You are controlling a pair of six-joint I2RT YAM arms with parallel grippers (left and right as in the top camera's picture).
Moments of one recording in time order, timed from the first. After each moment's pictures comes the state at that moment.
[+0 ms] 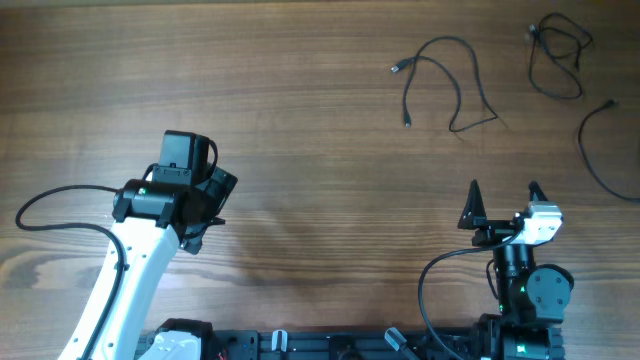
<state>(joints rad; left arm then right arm) -0.14 1.20 0.91 -1.01 -0.09 -1.20 -0.11 0.02 0.01 0.00 -0.08 0.06</state>
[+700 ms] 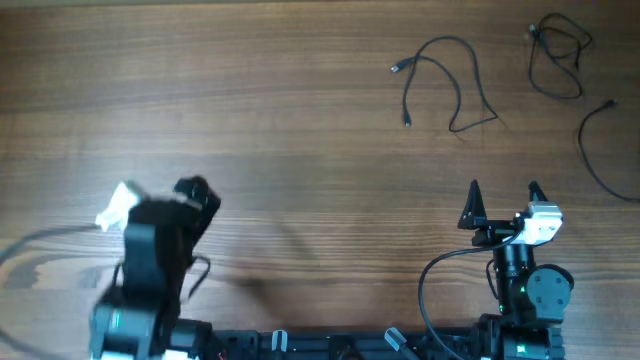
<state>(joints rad) -0.14 0.60 0.64 -0.76 -0.20 -1.03 -0.11 0.01 0.01 0.00 -0.08 0.07</state>
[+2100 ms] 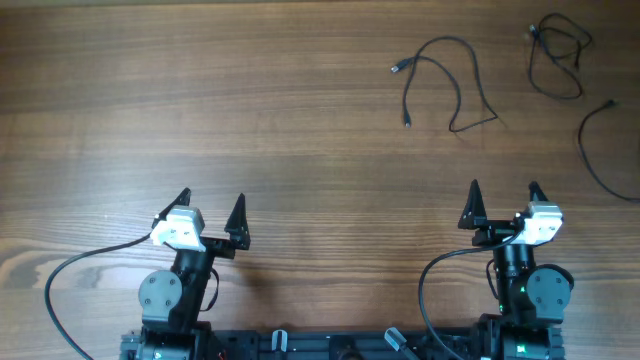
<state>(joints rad) -0.09 0.01 0.02 -0.07 0.10 -0.18 -0.11 0.01 0.01 0.00 -0.08 0.07</state>
